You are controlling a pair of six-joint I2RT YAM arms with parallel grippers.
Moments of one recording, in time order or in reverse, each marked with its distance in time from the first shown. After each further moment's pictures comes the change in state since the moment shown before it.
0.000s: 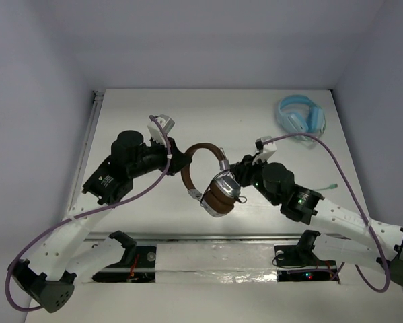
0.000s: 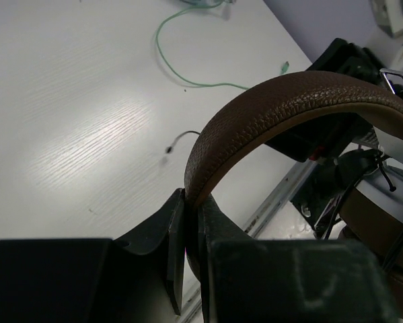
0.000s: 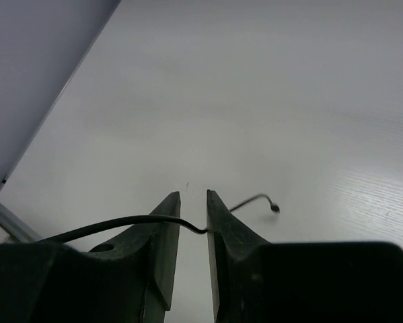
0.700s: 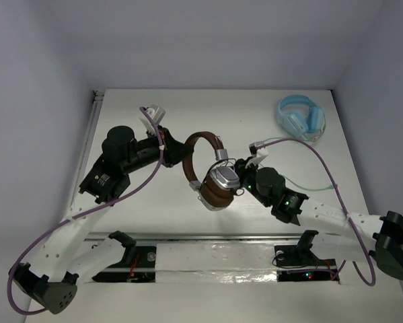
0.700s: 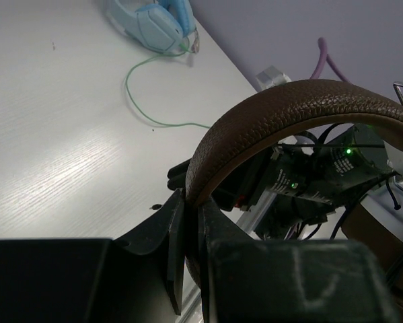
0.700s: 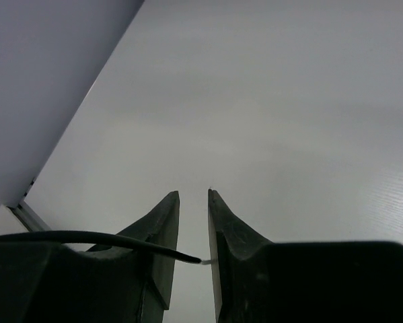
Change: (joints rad) left arm 0.058 0.001 0.023 0.131 0.105 -0.128; right arm -0.006 0.121 -0.136 0.321 -0.075 0.070
